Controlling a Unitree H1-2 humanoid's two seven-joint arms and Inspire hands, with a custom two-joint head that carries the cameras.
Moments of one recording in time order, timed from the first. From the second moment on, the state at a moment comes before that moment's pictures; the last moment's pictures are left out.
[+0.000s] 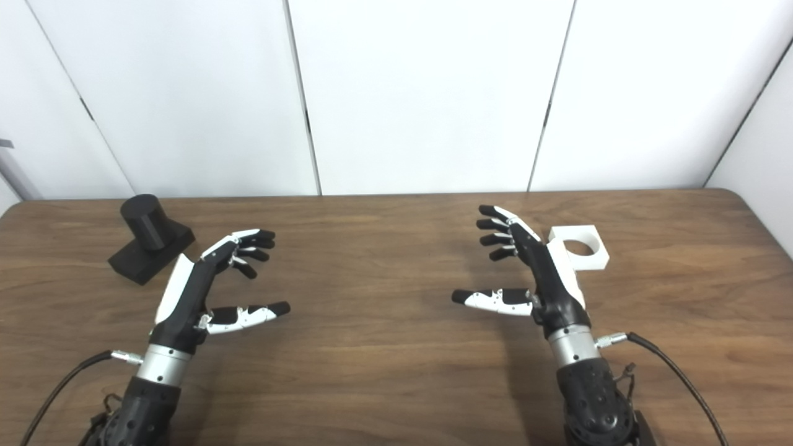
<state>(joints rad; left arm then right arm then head) -0.18 0.21 -0.04 0.14 0.35 -0.44 0.03 -0.12 -0.19 0.01 -0.09 -0.30 -0.08 -0.03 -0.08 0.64</state>
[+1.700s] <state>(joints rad) -0.18 0.15 -0.11 0.15 0.51 -0.40 0.10 -0.10 -0.25 -0.03 -0.12 -0.20 -0.05 0.02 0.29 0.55</state>
